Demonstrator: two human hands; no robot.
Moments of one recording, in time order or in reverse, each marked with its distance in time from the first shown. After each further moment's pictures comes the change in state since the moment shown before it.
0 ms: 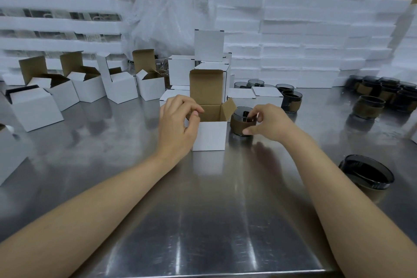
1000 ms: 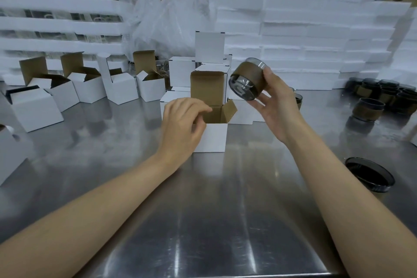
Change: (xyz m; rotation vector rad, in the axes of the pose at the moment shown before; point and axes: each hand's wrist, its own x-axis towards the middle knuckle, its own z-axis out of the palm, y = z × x) left_hand 0.000 0.003 0.001 0.164 0.062 0.270; right_hand -0.010 -0.034 -0.018 1.406 0.107 -0.130
